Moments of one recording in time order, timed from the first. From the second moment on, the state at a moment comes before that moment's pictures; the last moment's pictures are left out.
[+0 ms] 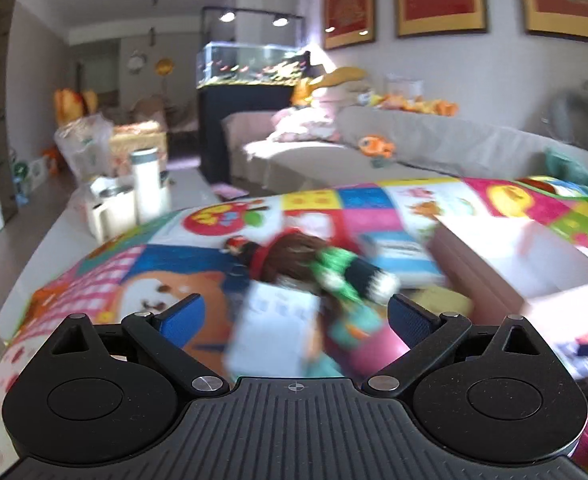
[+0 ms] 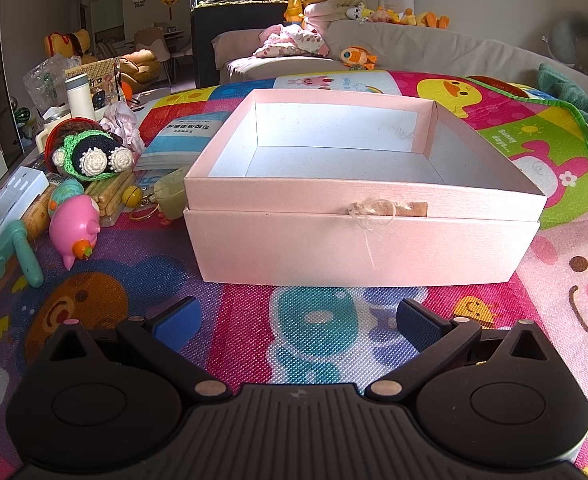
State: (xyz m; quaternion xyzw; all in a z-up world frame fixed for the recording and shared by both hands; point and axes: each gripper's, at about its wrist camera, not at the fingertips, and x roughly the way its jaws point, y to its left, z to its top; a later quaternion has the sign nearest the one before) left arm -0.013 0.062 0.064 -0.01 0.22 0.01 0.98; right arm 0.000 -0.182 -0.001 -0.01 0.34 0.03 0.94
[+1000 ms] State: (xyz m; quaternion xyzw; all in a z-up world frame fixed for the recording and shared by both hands) left arm -0.052 0.157 0.053 -0.15 0.28 -0.07 0.94; right arm 0.010 -0.082 0.082 -0.13 0.29 0.23 0.92
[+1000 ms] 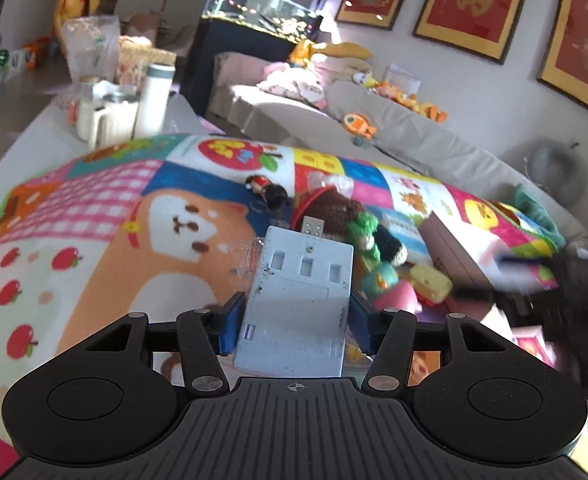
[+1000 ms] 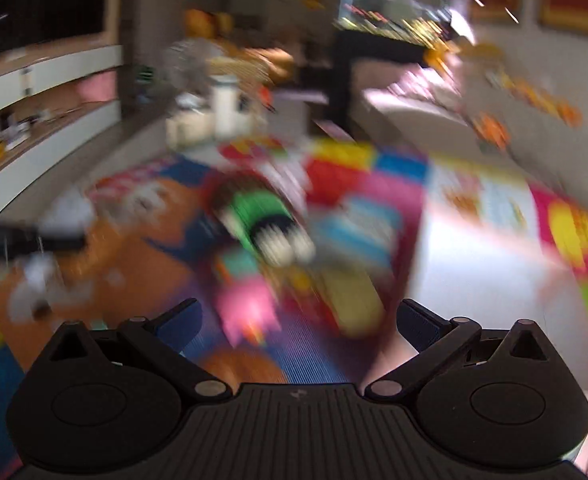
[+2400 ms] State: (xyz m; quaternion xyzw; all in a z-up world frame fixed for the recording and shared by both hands) left arm -0.102 0.089 0.062 0.05 0.30 -0.12 0.94; right arm -0.065 -0.069 0.032 -0.17 0.29 0.28 0.90
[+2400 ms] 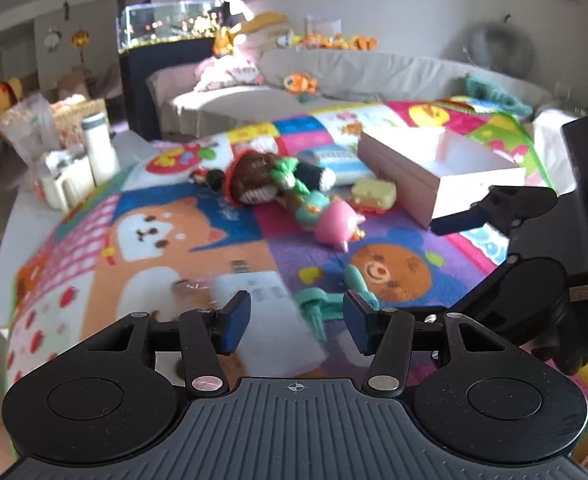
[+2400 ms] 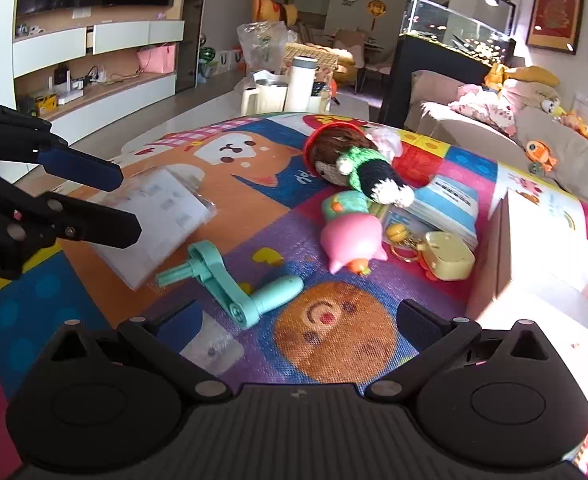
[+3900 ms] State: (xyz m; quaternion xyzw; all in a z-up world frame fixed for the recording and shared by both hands) left arm -0.054 0.113 0.045 -0.11 0.37 -0.03 0.92; right arm -0.112 -0.174 0.065 -0.03 0.34 0.23 0.91
